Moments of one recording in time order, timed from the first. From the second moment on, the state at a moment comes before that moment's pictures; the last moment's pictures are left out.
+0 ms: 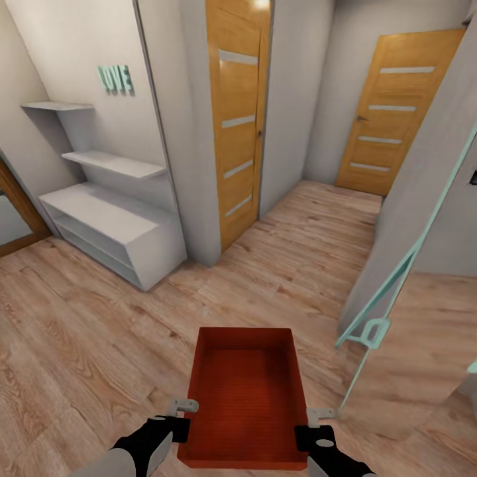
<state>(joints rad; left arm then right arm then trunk) -0.62 -0.09 0.01 -0.16 -0.10 0.17 0.07 -0.54 0.04 0.65 -0.20 -0.58 -0.04 -0.29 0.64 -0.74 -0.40</state>
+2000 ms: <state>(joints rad) -0.62 -0.09 0.01 -0.16 -0.10 0.17 0.07 -0.54 0.04 0.65 -0.20 -0.58 -0.04 -0.29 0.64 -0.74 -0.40</state>
